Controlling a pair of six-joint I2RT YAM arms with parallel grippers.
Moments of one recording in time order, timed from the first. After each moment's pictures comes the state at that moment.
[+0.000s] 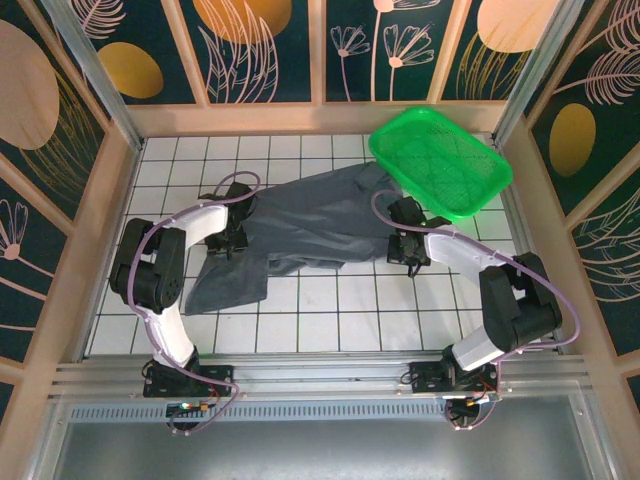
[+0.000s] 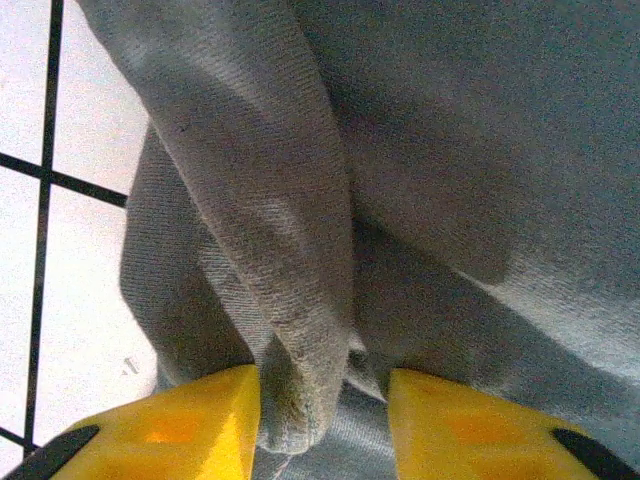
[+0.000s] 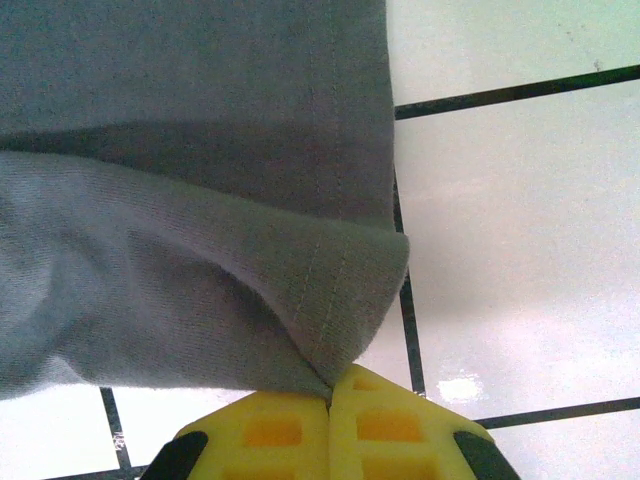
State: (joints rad) left arm -0.30 1.85 1.16 -0.78 -0.33 -0.55; right arm 0.41 1.52 0.87 -0.61 0.15 0.50
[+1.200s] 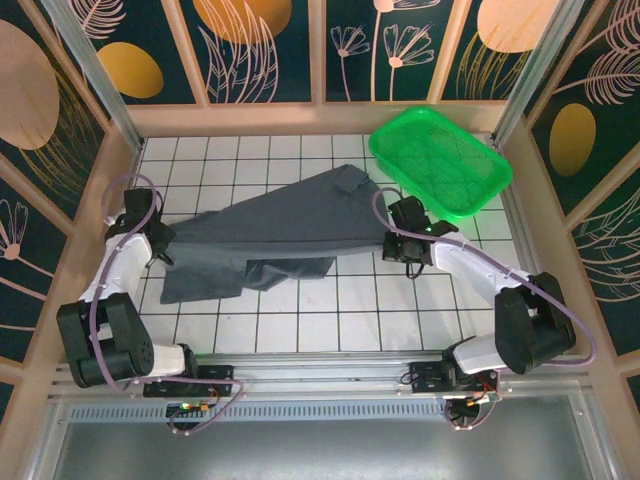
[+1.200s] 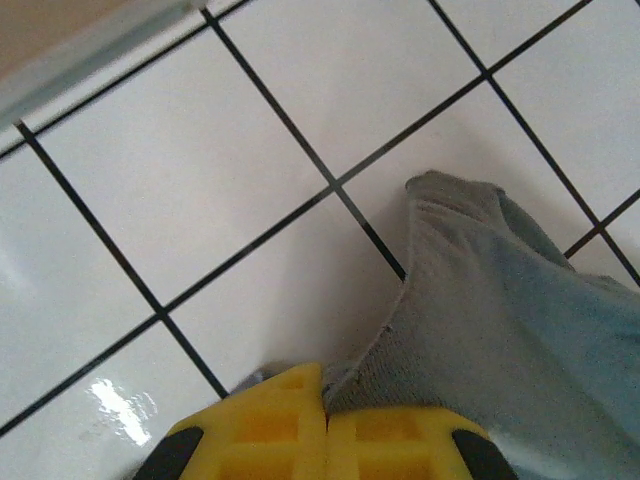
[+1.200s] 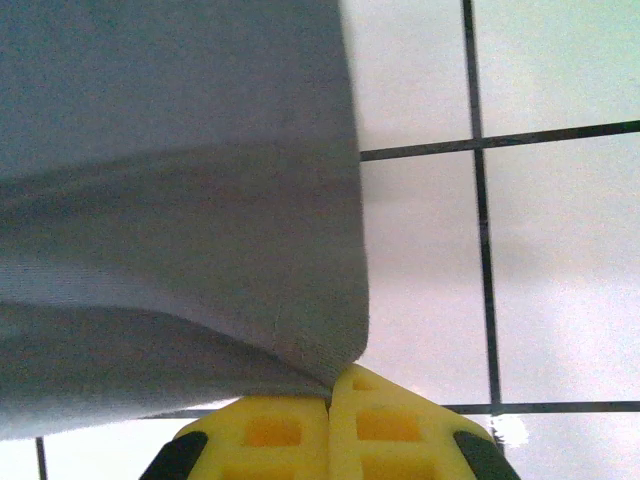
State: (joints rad) left arm 0.21 1.36 0.89 -0.60 -0.21 -0.72; right arm 0.45 1.40 0.86 -0.58 0.07 0.49
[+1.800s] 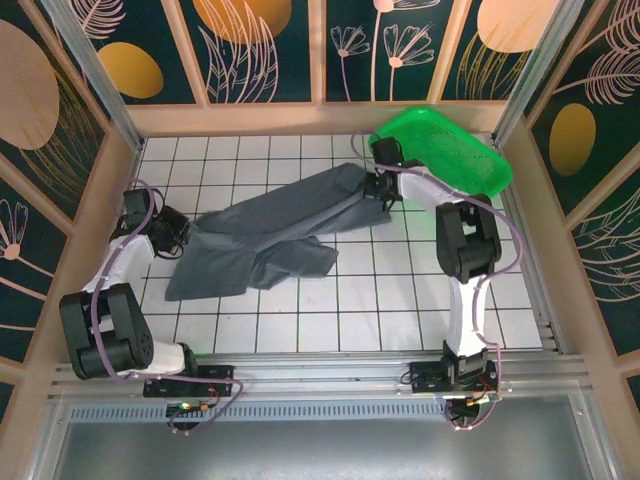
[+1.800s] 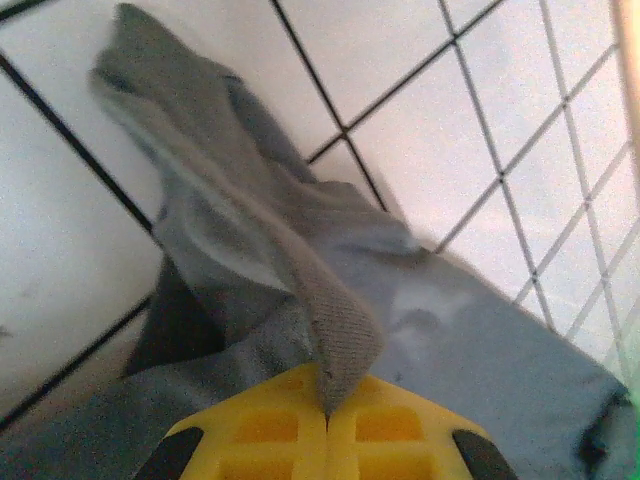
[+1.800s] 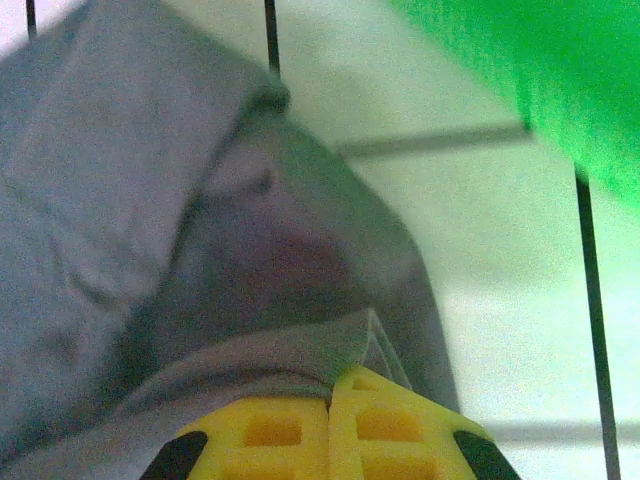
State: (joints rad) left arm 0.21 1.40 0.85 -0.34 0.26 -0.93; right arm 0.33 2.12 1.64 -0.54 0.06 0.38
